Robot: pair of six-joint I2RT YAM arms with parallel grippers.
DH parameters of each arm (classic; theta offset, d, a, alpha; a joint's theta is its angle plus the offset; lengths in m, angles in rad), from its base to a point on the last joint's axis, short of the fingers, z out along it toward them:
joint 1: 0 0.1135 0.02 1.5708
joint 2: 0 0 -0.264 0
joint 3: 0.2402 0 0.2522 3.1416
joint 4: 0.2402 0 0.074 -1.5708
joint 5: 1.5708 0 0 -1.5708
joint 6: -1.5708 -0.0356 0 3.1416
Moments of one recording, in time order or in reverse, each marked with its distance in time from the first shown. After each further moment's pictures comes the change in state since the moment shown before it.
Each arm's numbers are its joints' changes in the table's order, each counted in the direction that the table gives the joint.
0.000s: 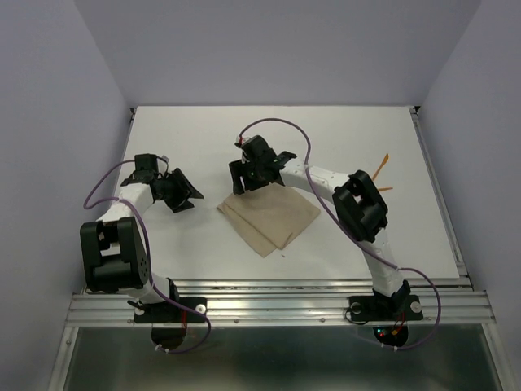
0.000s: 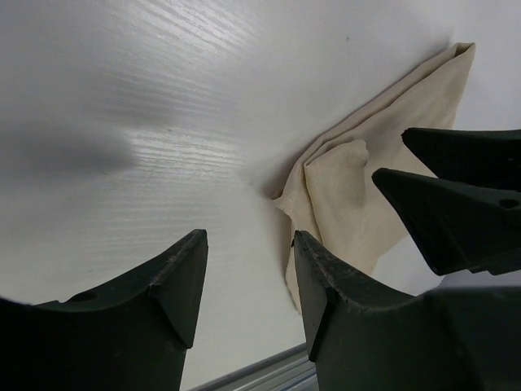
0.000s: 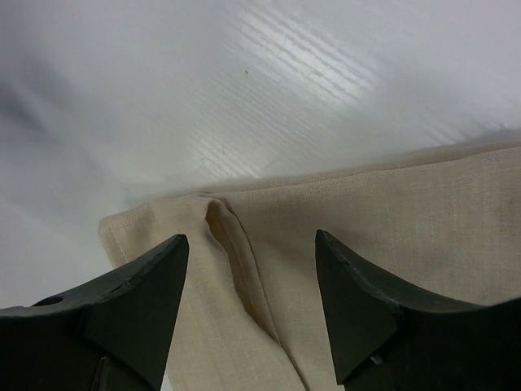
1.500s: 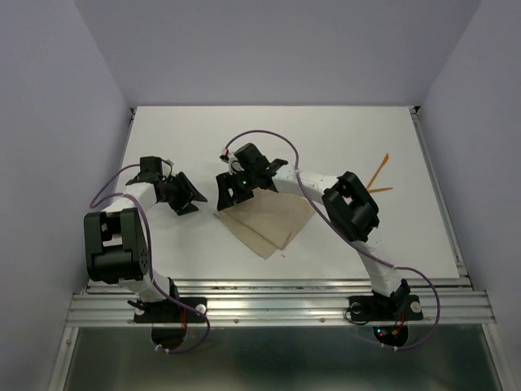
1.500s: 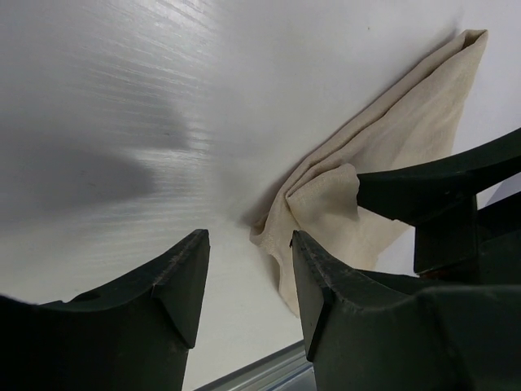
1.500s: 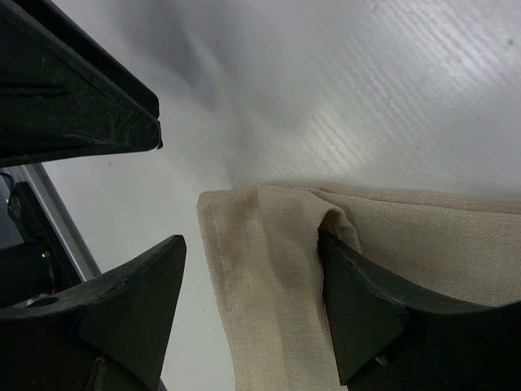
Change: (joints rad) left arm -0.017 -0.068 -0.026 -0.051 0.026 0.024; right arm 0.025 -0.082 0.010 -0.090 -0.372 -0.019
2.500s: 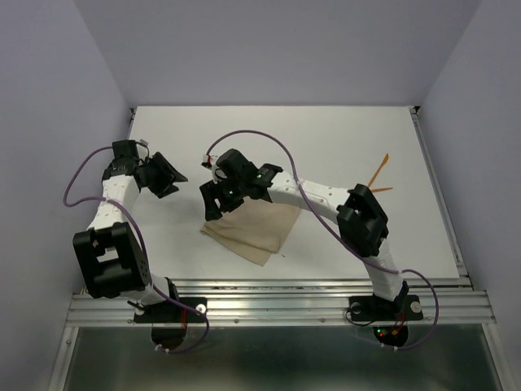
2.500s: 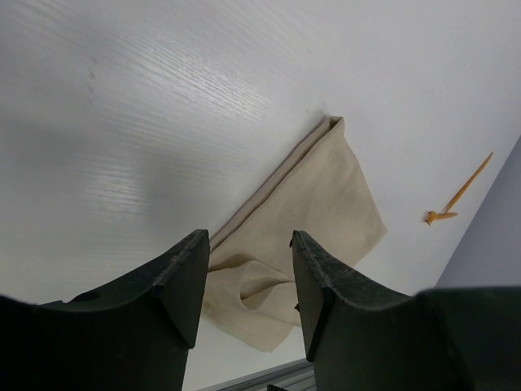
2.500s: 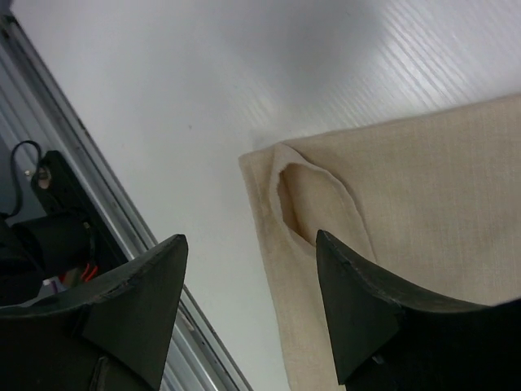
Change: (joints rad) left arm 0.122 0.098 0.193 0.146 -0.039 -0.024; right arm 0.166 0.152 0.037 0.159 0.151 0.016
